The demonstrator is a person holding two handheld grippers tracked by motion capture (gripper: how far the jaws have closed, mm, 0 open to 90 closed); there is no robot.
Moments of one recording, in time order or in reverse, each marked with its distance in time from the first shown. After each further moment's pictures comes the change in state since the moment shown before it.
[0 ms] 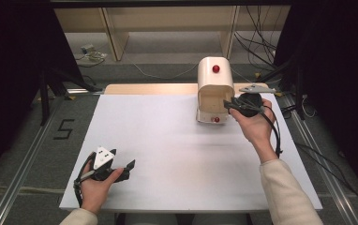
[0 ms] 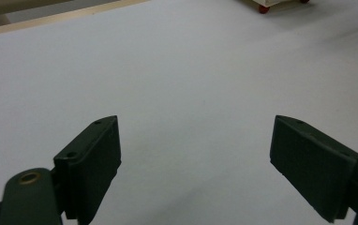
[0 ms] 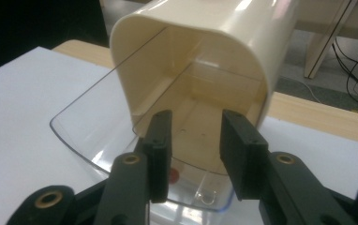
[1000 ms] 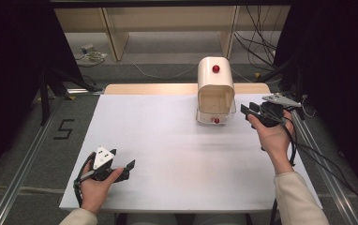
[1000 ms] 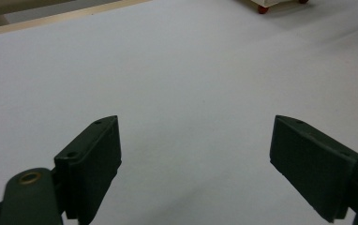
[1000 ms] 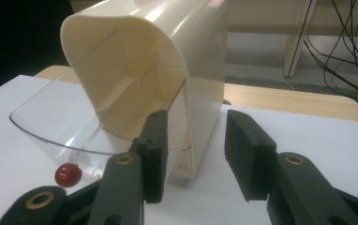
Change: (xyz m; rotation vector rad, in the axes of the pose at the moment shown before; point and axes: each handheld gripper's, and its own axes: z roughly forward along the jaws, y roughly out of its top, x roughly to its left) left arm 0.001 -0.001 0.001 -0.006 -0.005 -0.003; right arm -0.032 -0.032 -0.029 -0.076 -0.055 0.105
